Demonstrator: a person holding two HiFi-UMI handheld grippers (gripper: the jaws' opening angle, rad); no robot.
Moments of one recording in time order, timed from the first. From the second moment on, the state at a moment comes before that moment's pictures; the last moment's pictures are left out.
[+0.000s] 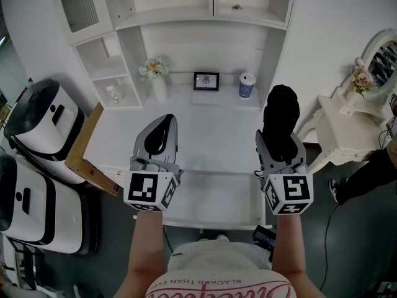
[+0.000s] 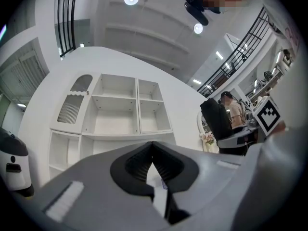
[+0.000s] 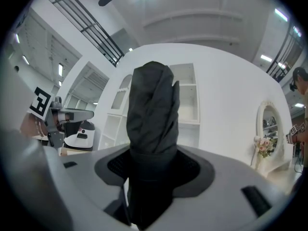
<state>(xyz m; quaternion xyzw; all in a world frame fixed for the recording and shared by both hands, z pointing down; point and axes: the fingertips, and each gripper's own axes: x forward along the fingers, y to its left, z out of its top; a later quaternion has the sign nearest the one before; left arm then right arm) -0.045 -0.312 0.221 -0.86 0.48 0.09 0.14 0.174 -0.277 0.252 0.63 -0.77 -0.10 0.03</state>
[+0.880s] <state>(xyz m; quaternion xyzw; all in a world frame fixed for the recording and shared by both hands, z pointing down) -0.042 -0.309 0.217 -0.86 0.48 0.07 0.15 0.181 -0.274 0.240 0.64 -0.76 -0.11 0.03</state>
